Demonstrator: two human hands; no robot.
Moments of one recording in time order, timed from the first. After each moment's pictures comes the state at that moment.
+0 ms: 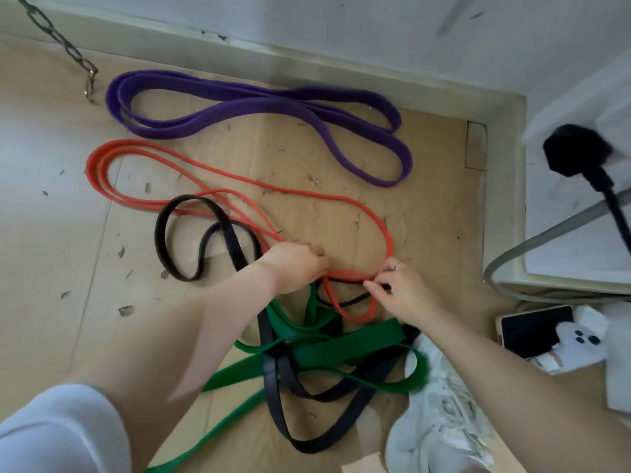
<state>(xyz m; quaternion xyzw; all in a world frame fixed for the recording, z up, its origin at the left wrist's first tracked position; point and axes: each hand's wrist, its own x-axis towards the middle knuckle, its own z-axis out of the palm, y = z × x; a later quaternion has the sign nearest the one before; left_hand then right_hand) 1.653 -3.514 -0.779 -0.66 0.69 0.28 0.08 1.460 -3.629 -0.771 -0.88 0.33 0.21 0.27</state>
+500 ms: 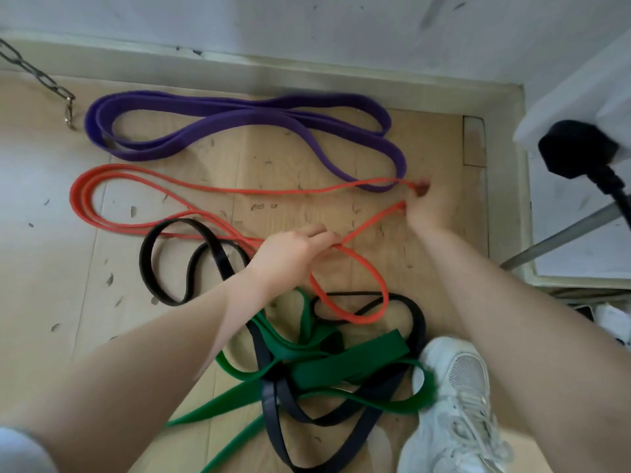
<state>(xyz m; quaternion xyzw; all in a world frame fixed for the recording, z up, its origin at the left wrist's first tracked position) 1.663 -3.528 -0.769 -0.69 0.65 0.20 -0.24 1.541 -3.727 -0.775 -0.66 0.64 -0.12 0.38</state>
